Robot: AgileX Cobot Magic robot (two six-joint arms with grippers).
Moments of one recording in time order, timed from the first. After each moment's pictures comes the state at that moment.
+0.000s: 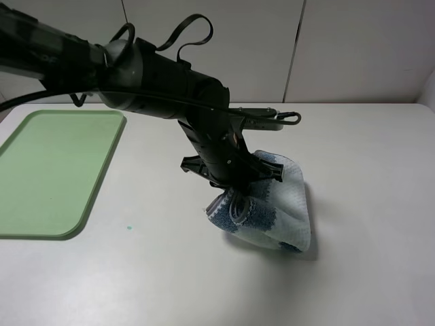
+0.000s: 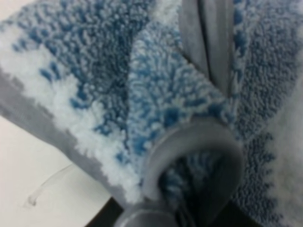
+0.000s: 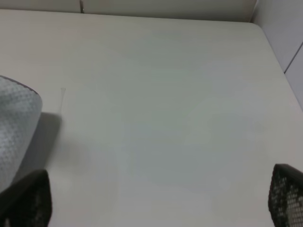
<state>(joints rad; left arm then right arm) -0.86 2.05 -1.34 -0.07 0.47 -0.45 -0.07 -0.01 -0.50 0.02 1.03 -0.08</state>
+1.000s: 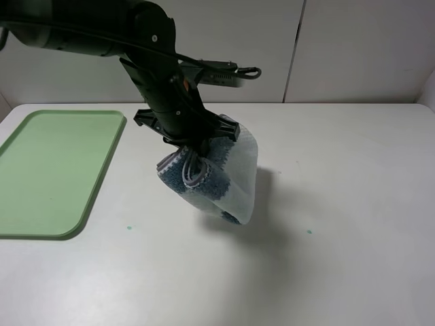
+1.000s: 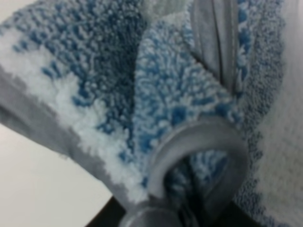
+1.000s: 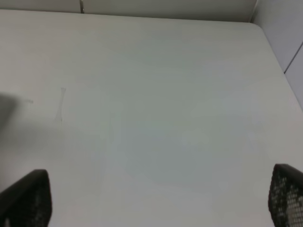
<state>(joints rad) -0.69 1.87 -1.32 0.04 0.65 -0.33 -0.07 -0.01 -0.50 0.02 1.03 -0.08</state>
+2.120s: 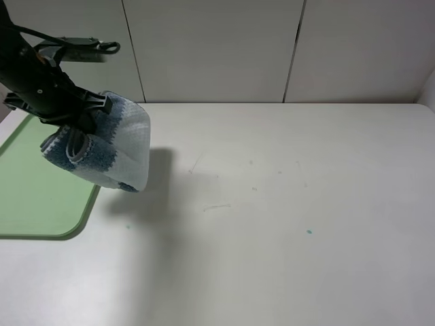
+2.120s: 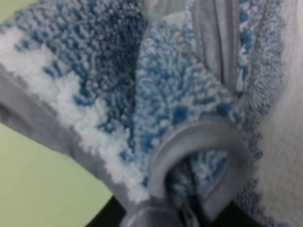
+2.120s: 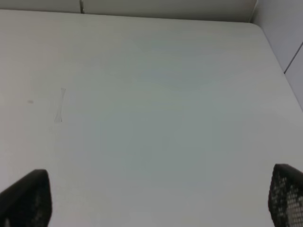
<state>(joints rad) -0.19 1.62 -1.05 0.04 0.56 -0.09 -0.07 -0.01 -0.50 0.02 1.03 -0.08</state>
